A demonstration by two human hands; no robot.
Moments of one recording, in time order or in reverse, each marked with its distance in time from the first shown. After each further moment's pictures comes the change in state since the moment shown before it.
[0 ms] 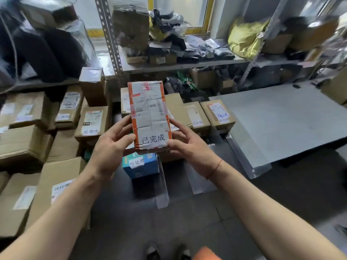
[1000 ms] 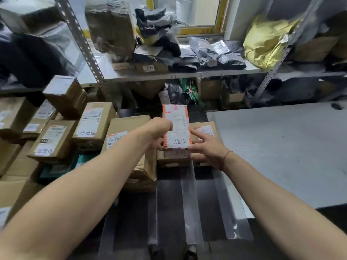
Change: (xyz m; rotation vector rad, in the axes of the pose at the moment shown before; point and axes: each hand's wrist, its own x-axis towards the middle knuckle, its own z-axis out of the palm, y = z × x) left_hand 0.276 -0.004 0.276 0.124 0.002 -0.661; right_hand 0.171 0.033 -0.310 -0.004 -0.078 0.362
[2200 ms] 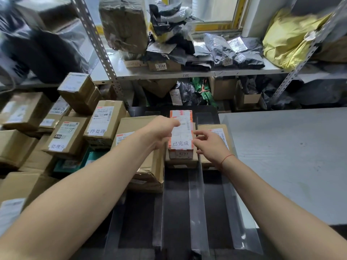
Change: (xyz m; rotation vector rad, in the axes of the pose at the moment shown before) left_hand 0.016 -0.001 -0.016 -0.070 0.094 0.082; right_hand 0.025 -0.008 0.020 -0.408 0.247 -0.128
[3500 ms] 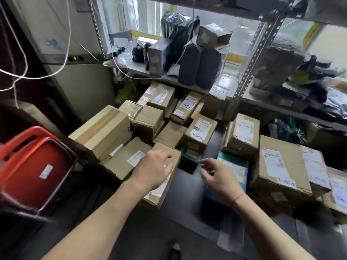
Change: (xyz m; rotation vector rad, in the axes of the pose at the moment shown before) left_hand -0.214 -0.267 -0.467 0.825 0.547 0.417; right_hand -0.157 -0.167 0.432 -0.540 -0.147 -0.487
